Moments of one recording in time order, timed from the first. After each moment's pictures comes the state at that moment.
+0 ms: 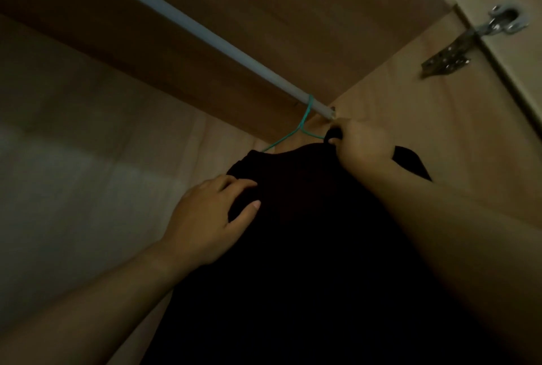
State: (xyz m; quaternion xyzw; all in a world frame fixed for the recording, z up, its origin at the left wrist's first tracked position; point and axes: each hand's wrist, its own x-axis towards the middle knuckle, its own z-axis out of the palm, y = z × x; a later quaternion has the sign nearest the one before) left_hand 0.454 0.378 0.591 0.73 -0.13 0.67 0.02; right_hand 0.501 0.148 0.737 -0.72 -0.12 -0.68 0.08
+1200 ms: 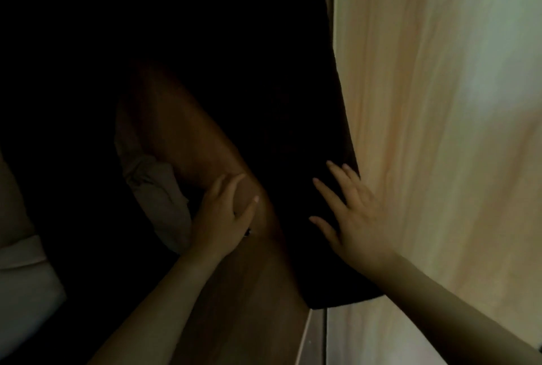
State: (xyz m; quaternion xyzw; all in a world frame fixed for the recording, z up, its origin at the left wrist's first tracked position) left_hand 0.374 0.249 0.101 0.87 -0.28 0.20 0.35; right_hand 0.266 0.032 0.083 -0.93 -0.03 -0.36 0.07
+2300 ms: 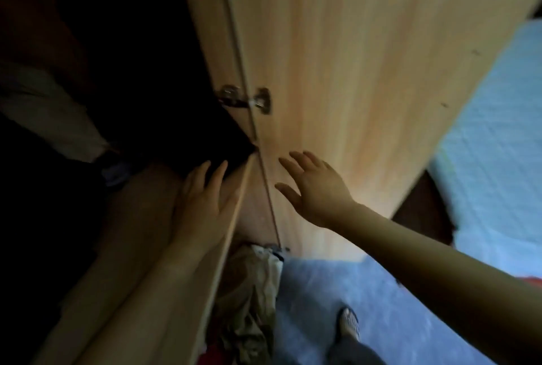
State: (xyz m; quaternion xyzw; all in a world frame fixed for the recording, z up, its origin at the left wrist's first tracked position) left_hand 0.252 0.231 -0.028 0.92 -0.33 0.05 0.21; right_hand 0.148 0.035 -0.026 -0.98 0.09 -0.09 0.13
